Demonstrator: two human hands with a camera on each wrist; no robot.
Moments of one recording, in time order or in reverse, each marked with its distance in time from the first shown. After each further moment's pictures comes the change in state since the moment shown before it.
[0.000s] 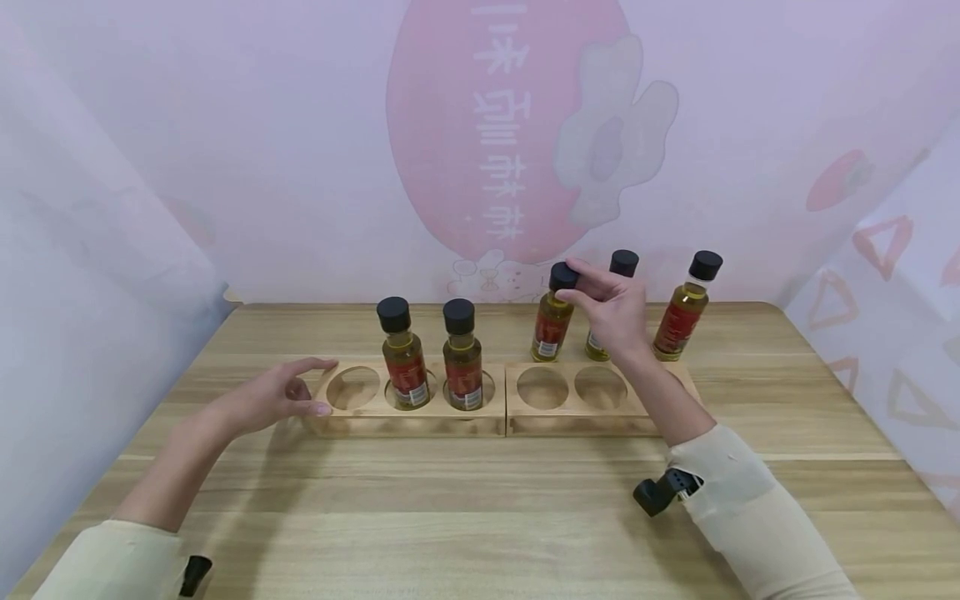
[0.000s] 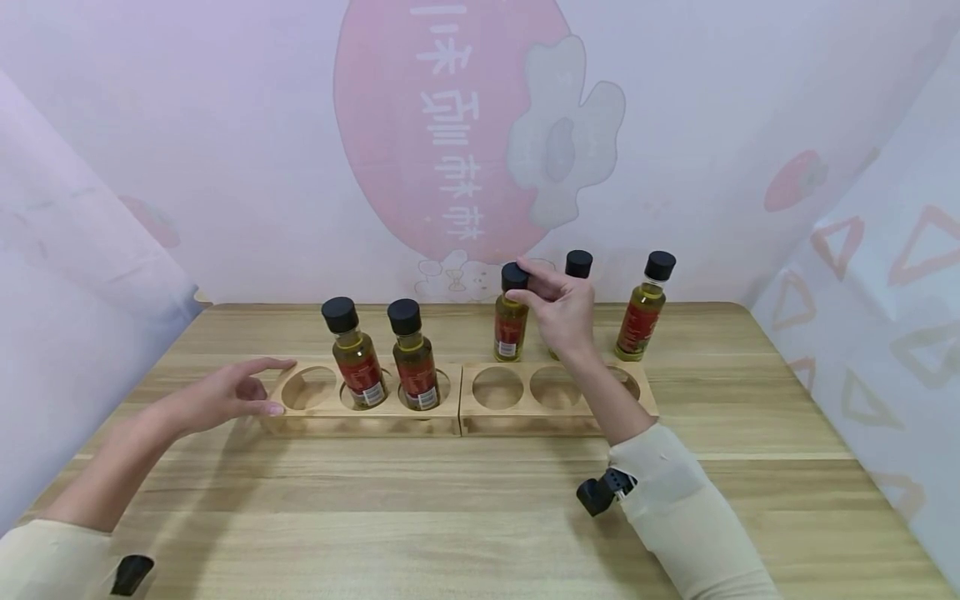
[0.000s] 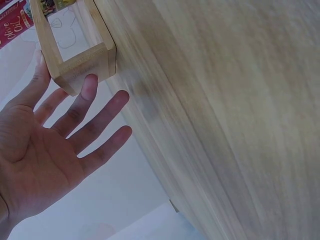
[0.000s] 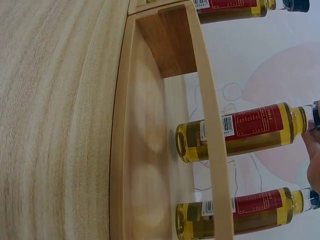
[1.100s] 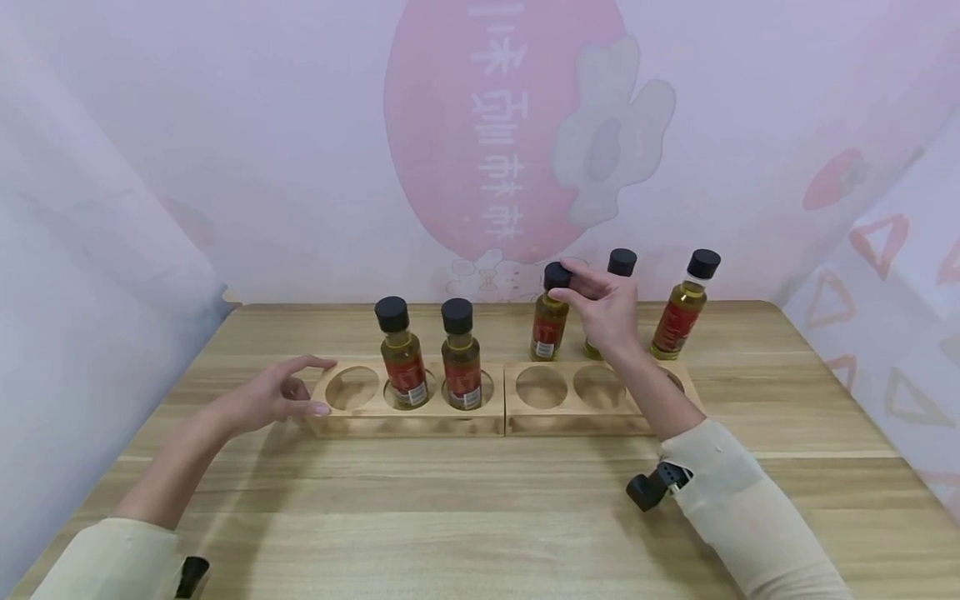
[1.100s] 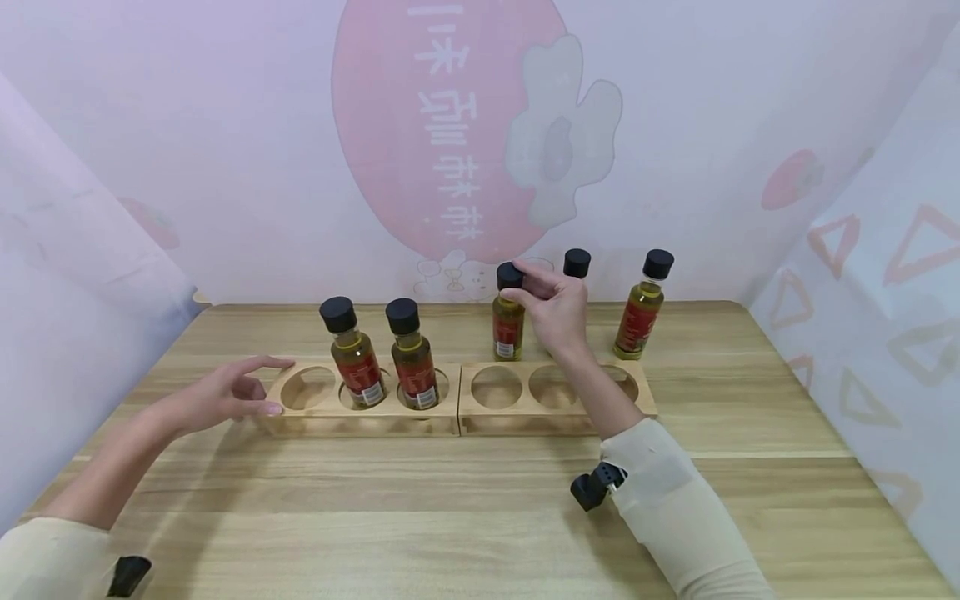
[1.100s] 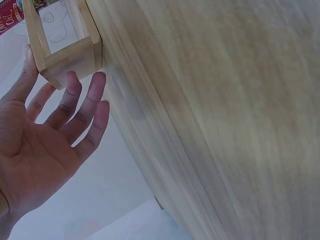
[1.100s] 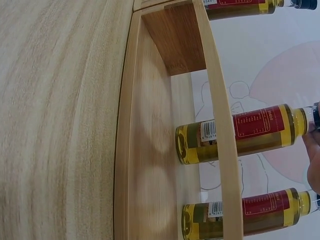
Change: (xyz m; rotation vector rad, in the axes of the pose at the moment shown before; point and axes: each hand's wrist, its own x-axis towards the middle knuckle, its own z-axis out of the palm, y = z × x) left_hand 0.000 -0.014 -0.004 -0.084 -0.003 0.055; right_hand 0.004 0.006 0.007 0.035 0.017 0.051
